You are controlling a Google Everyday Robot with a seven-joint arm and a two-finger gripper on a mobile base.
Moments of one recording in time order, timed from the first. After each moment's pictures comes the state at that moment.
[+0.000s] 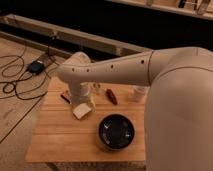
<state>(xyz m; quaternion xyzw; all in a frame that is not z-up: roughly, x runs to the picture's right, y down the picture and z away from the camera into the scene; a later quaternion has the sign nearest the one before) -0.109 0.103 0.703 -0.26 0.23 0.64 0.68</state>
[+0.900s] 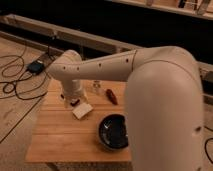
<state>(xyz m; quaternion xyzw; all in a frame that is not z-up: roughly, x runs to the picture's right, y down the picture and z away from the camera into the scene) -0.153 0.075 0.745 -0.26 0.19 0.58 0.75</state>
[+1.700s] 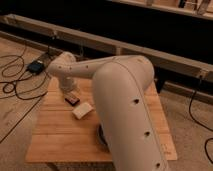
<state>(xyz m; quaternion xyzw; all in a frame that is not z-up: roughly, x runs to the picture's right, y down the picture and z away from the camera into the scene) -0.204 0.045 0.856 -0.27 0.12 0.49 0.82</state>
